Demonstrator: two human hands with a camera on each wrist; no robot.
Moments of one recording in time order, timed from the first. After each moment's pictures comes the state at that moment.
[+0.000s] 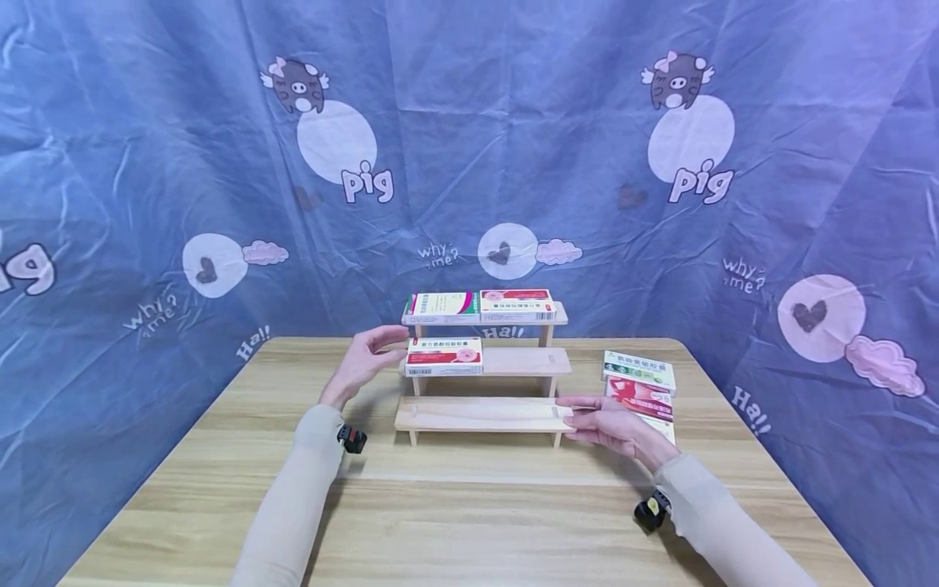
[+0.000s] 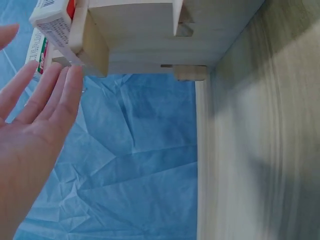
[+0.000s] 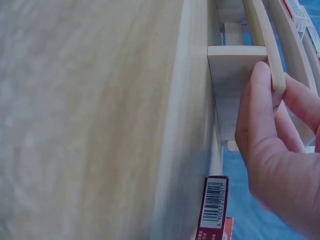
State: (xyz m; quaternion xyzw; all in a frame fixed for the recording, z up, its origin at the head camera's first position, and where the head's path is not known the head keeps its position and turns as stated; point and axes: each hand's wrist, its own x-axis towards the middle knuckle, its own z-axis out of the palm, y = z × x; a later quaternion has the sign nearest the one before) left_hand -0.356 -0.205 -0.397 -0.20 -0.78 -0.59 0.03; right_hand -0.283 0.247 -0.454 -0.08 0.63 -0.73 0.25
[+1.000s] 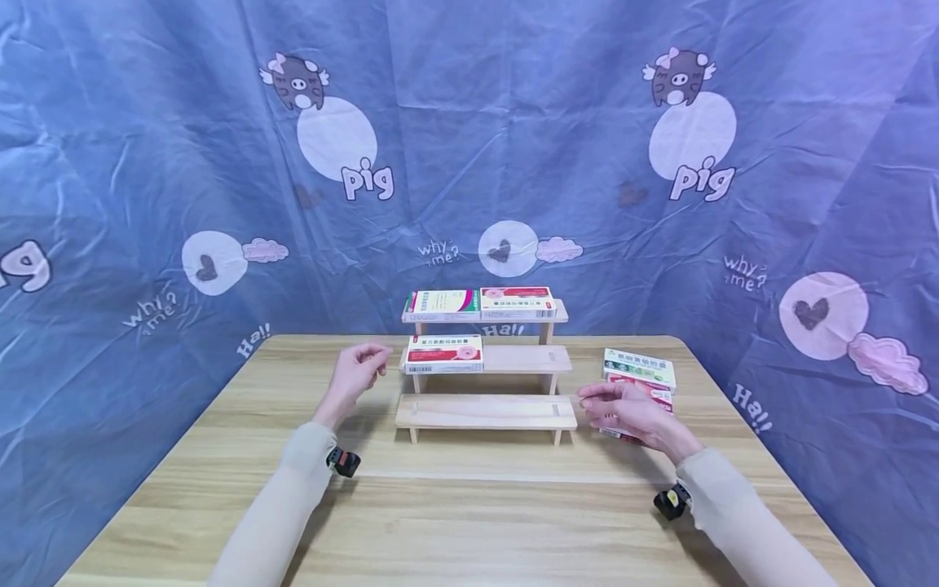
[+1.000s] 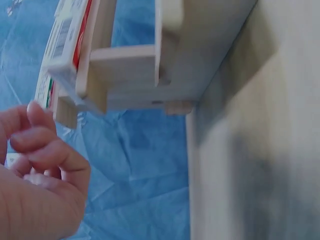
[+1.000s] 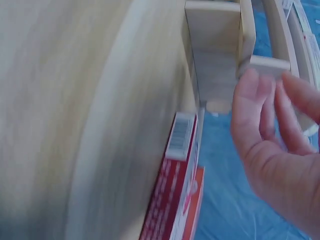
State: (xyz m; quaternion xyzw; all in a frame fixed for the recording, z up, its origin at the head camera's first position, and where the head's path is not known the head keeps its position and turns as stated) left_hand -0.327 -0.203 -0.408 -0.01 -0.76 -0.65 0.05; right_hand -0.279 0.269 -0.430 -0.09 0.72 -0.66 0.18
